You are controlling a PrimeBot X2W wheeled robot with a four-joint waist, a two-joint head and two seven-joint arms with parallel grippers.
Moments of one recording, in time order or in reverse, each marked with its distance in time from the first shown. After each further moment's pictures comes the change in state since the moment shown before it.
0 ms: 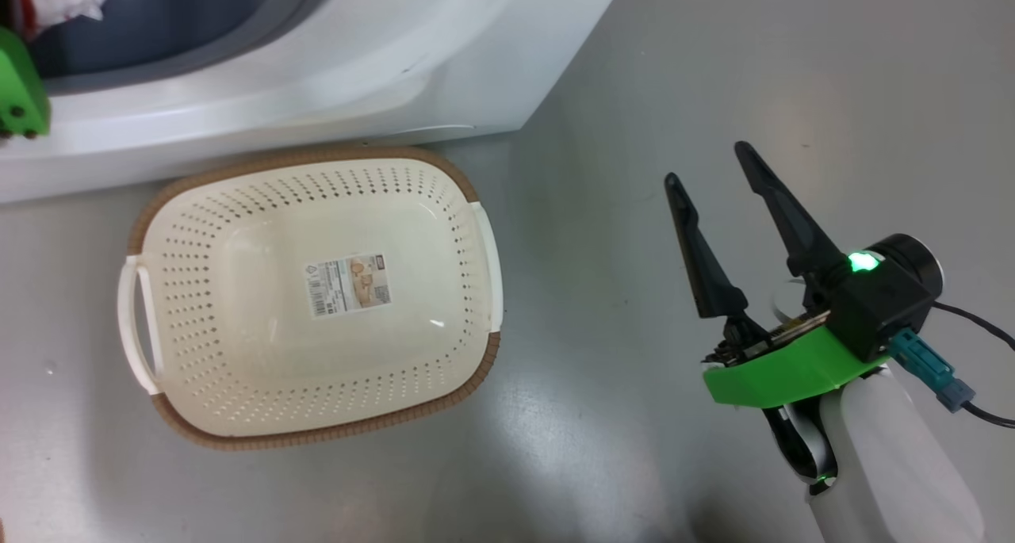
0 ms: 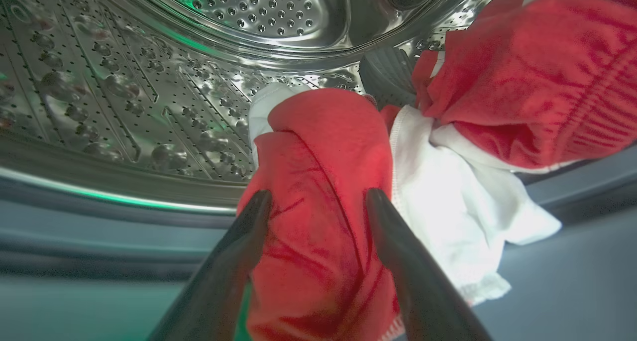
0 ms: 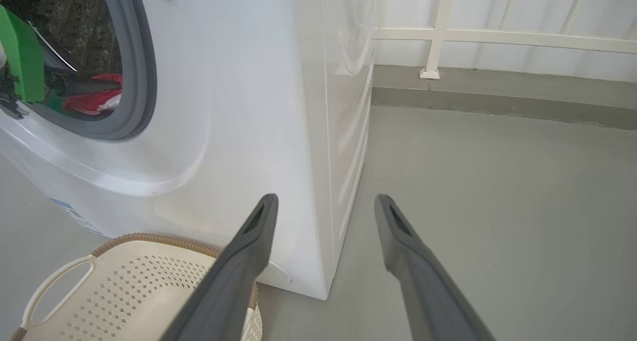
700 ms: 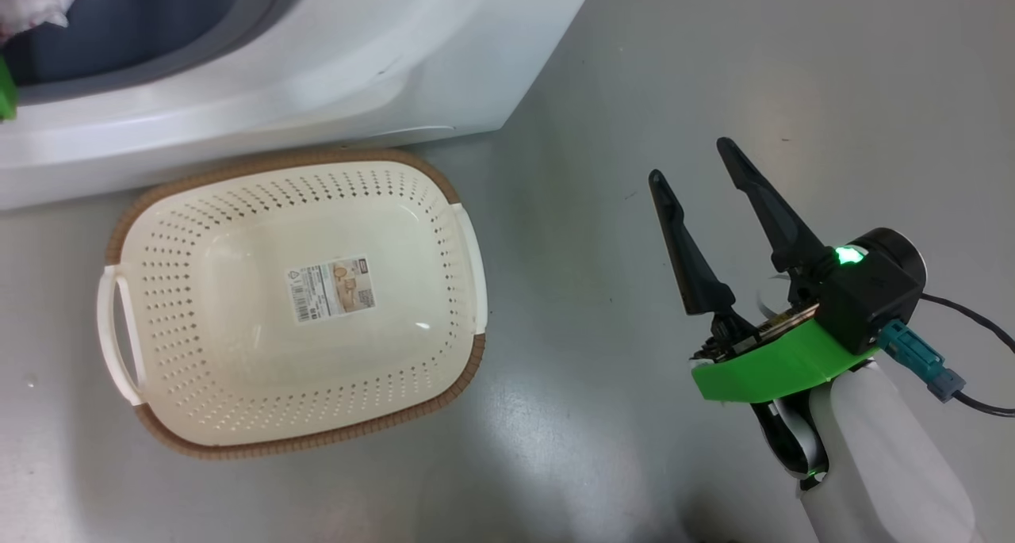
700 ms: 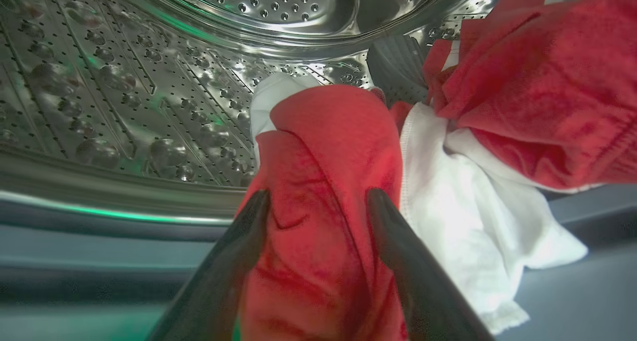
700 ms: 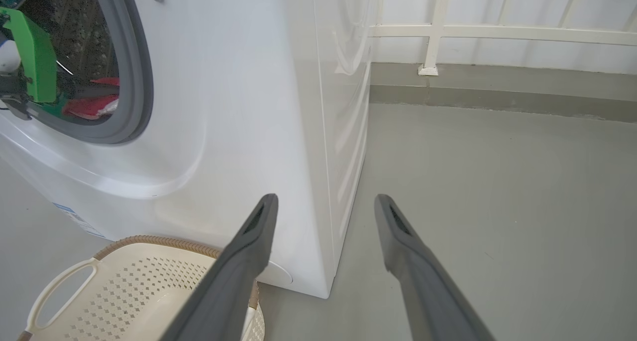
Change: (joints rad) left arm -0.058 0.033 -0.029 0.049 -0.010 0.032 0.100; right arm -0.029 0.000 0.039 0.020 0.043 0.000 0.000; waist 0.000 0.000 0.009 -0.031
